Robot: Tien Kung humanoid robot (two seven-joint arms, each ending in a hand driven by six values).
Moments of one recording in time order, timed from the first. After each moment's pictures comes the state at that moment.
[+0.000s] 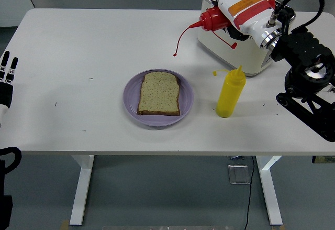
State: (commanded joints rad) left arm -0.08 0.01 -1.86 -1.42 0.45 0.03 0.02; right arm 0.90 -0.39 0.73 1.36 -2.27 -0.20 -0.22
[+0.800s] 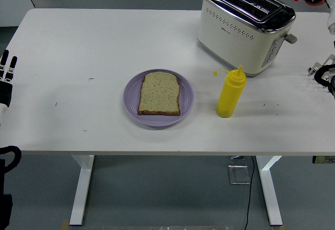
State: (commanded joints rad) left arm -0.09 0.01 -1.86 -1.42 0.45 0.03 0.02; right arm 0.60 -0.36 1.24 1.53 -1.48 -0.37 -0.09
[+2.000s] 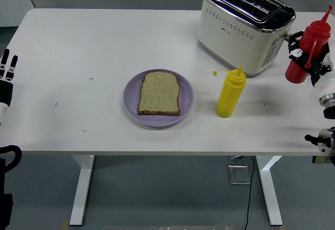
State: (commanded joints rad) left arm -0.09 0.01 -1.86 -1.42 0.45 0.03 0.02; right arm 0.31 -0.35 1.14 1.37 -0.90 -0.43 0.30
